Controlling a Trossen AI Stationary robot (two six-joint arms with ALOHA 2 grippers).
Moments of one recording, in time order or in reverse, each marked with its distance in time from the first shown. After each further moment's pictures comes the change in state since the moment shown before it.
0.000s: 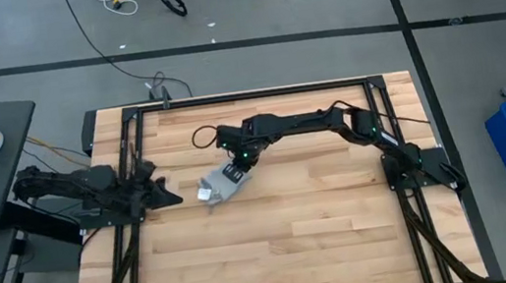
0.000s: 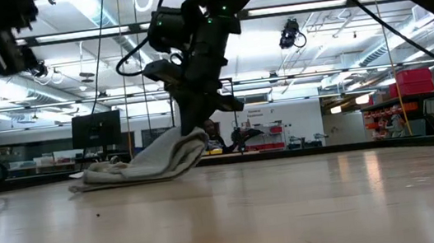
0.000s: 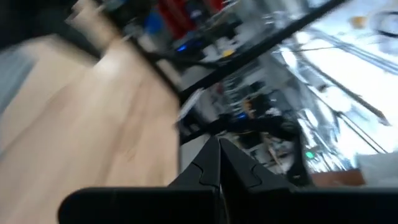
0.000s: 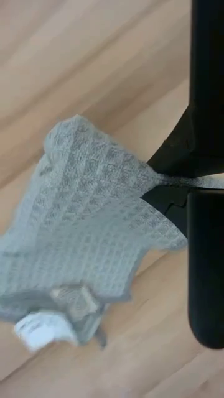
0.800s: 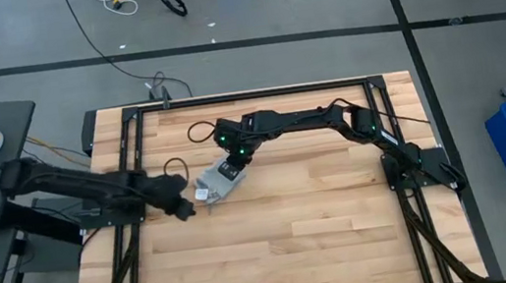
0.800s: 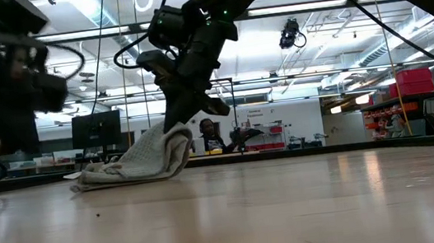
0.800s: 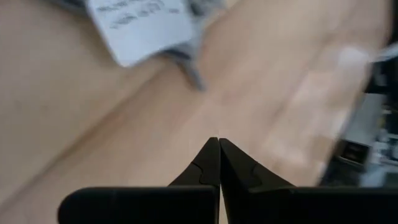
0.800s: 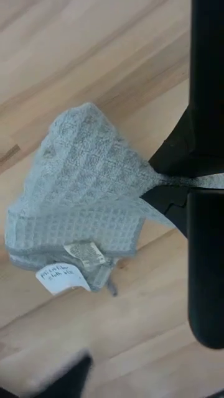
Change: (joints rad) left arm 0.113 0.610 -0.005 -0.190 0.126 -0.161; right arm -0.032 0.002 0.000 0.121 -0.113 -0.063
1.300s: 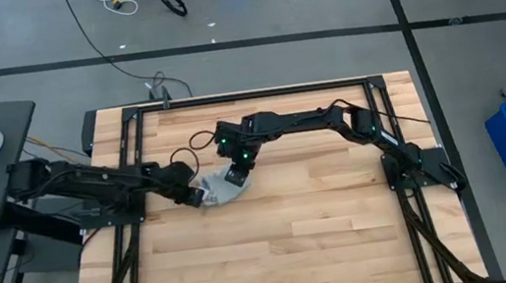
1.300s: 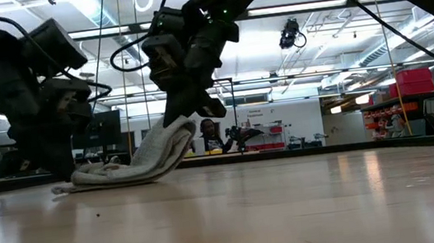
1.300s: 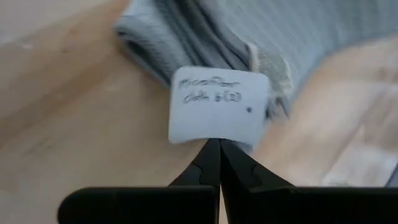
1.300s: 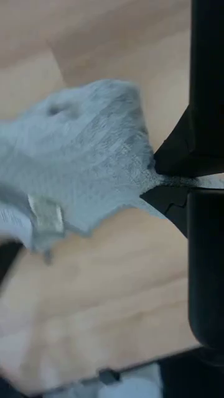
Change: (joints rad) left arm 0.220 0.287 0.000 0.164 0.039 0.114; right arm 0.011 0.000 0.000 -0.046 -0.179 -0.161
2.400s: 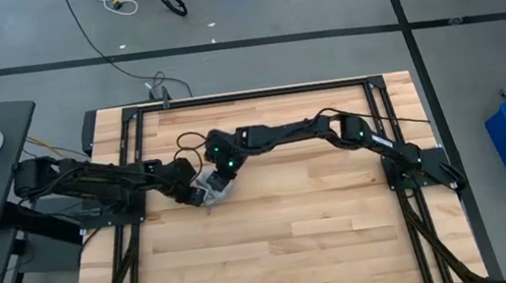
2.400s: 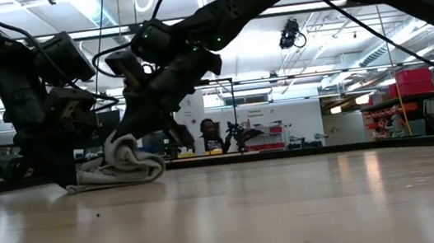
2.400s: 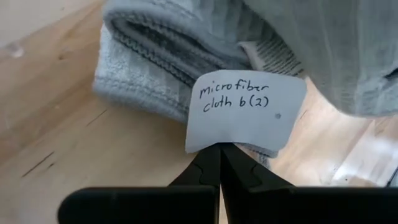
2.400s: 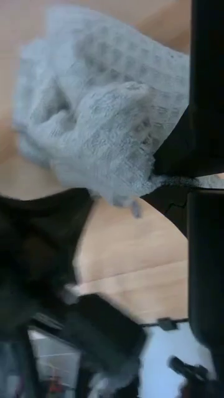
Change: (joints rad) left arm 0.069 0.088 0.000 0.044 0.085 0.078; right arm 0.020 0.123 -0.001 0.407 -0.070 0.241
